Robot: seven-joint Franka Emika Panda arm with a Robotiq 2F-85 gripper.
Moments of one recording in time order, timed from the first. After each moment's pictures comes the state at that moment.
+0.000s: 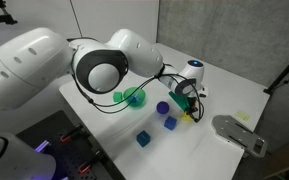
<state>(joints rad) -0.20 1.17 -0.15 -1.17 0.05 2.40 0.12</state>
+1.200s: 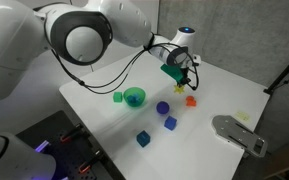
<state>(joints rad) -0.14 0.91 -0.04 -1.32 0.05 2.37 0.01</state>
